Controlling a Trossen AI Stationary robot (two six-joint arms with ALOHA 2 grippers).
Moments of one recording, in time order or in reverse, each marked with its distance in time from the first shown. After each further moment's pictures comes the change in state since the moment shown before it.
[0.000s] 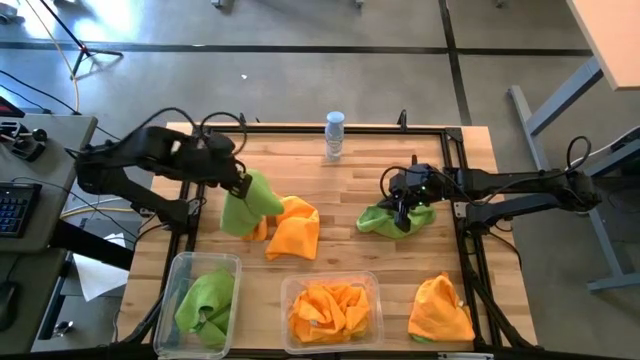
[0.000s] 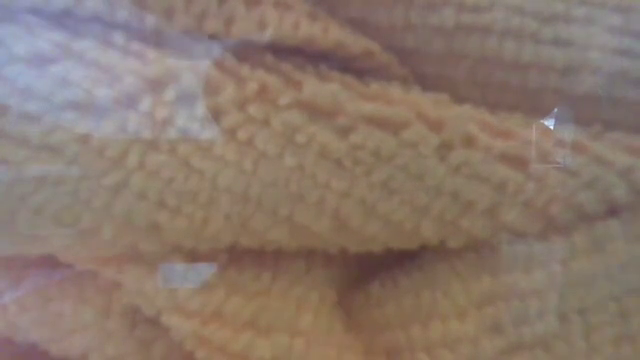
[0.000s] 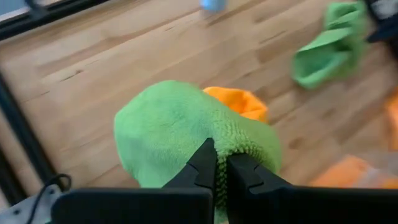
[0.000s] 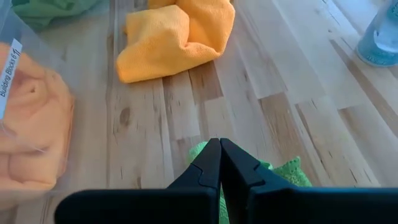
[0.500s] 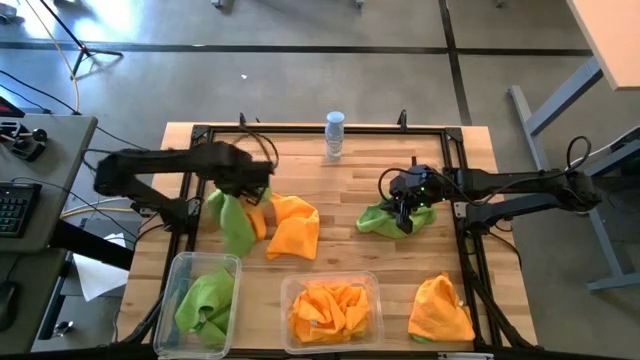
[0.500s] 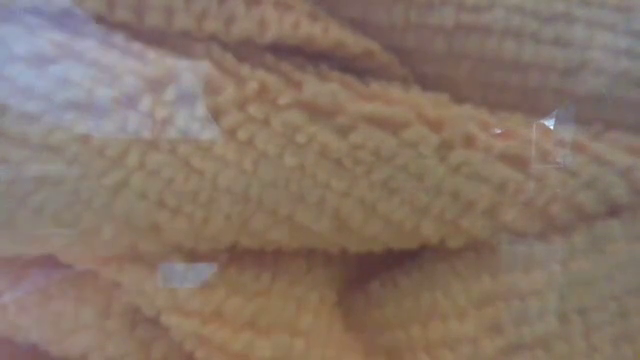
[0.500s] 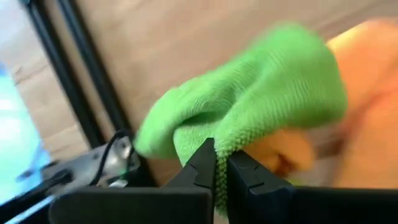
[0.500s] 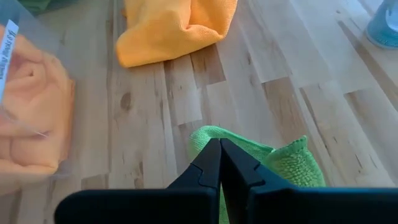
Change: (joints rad) left arm 0.190 0.115 -0.379 -0.001 0.081 0.043; right arm 0.000 0.000 0.000 -0.051 -0.017 0.000
